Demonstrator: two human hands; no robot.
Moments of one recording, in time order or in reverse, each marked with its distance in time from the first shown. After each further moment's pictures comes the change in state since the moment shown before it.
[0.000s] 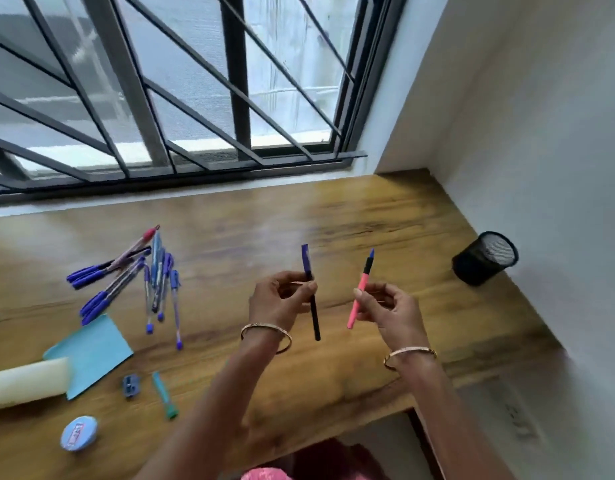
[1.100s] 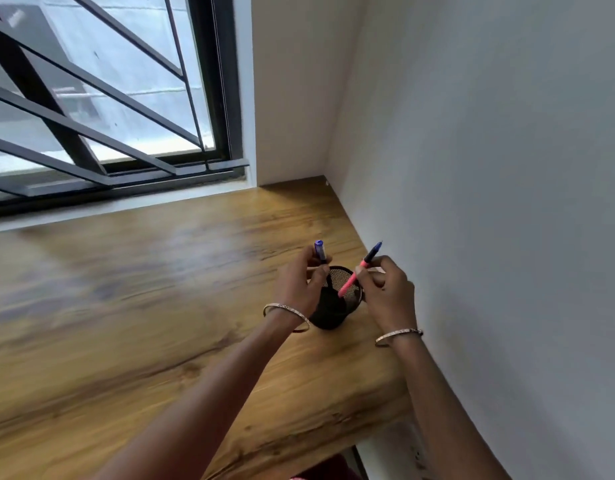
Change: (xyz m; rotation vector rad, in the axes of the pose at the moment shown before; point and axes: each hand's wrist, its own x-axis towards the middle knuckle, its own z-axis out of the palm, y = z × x) left_hand 0.088 0.030 0.332 0.445 -0.147 0.300; right_hand 0.191 -0.015 -0.244 -0.533 0.175 -0.156
